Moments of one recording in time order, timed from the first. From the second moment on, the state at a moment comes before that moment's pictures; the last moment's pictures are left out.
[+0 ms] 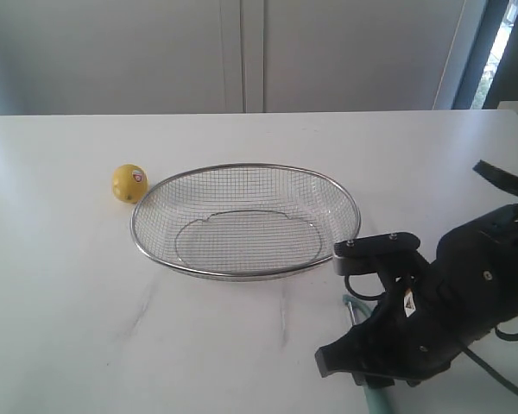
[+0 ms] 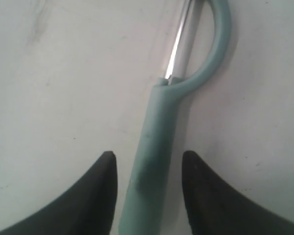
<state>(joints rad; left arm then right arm) -0.14 0.01 0.02 -0.09 0.39 0.15 0.60 1.52 -0.64 0.10 0.52 0.23</state>
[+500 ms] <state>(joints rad) -0.14 0.01 0.02 -0.09 0.39 0.15 0.60 1.60 -0.64 0.11 0.49 0.25</state>
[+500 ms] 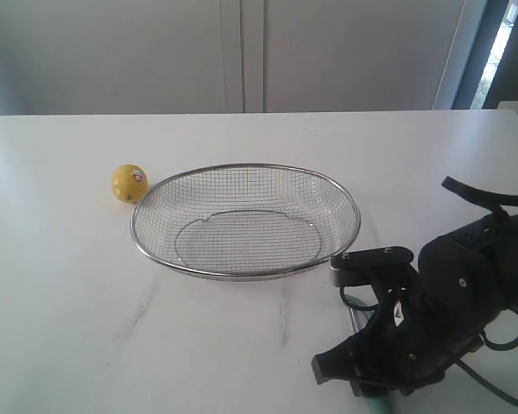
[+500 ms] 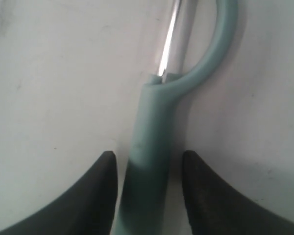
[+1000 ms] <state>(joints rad) -0.14 0.01 0.02 -0.09 0.39 0.15 0.60 1.61 -0.64 0.11 0.48 0.27</state>
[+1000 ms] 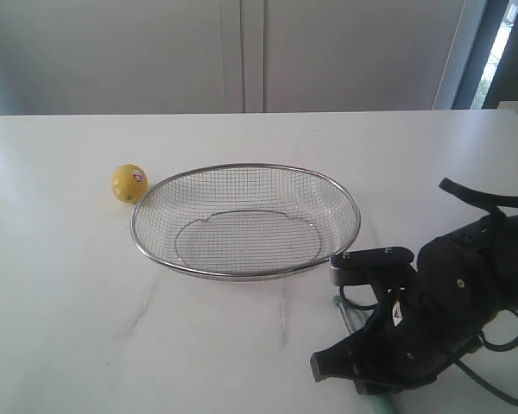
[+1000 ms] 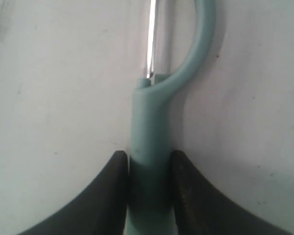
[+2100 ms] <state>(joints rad) -0.14 0.01 0.02 -0.09 0.39 0.15 0.60 0.91 -0.64 -0.11 0.80 0.29</state>
